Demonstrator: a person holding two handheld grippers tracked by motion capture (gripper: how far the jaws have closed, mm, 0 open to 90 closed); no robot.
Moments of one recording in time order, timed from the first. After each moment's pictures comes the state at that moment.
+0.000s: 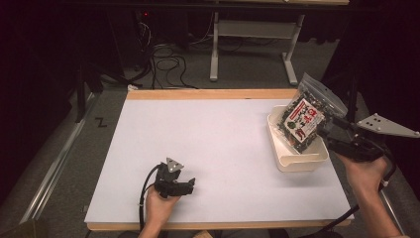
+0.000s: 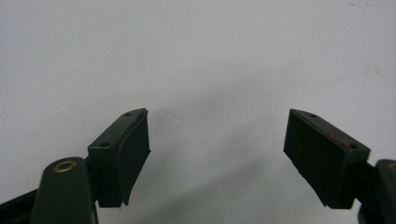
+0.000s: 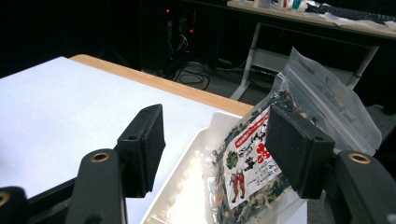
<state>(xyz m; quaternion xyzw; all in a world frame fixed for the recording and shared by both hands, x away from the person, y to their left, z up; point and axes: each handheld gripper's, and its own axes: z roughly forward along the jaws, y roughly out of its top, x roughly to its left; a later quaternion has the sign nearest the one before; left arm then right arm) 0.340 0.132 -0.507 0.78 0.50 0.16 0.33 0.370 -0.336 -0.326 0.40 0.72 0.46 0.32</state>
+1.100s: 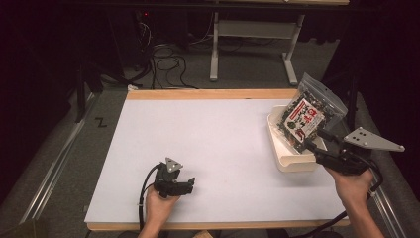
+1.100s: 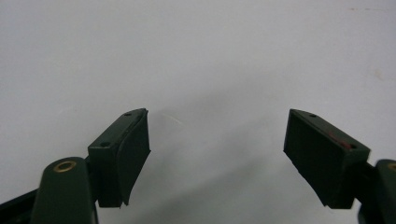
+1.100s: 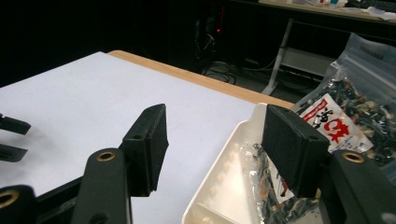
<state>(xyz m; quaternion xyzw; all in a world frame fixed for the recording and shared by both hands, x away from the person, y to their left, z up) 0.340 0.133 -0.507 0.78 0.50 0.16 0.34 0.351 -0.315 -0.348 0.38 0.74 0.48 0.28</state>
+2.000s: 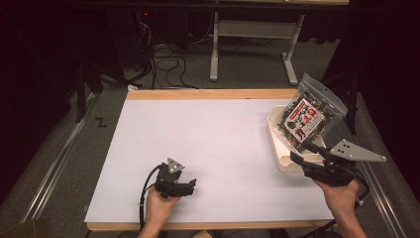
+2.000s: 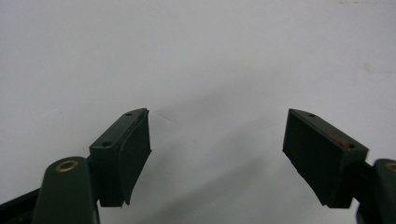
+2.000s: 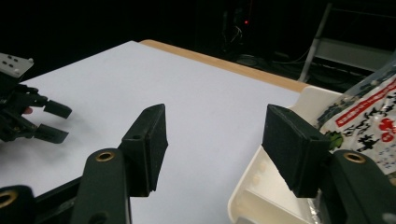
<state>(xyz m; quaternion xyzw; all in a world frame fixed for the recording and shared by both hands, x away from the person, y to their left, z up) 0.339 0.131 -0.507 0.79 0.49 0.16 0.34 0.339 -0.296 -0.376 0.36 0.75 0.50 0.23</state>
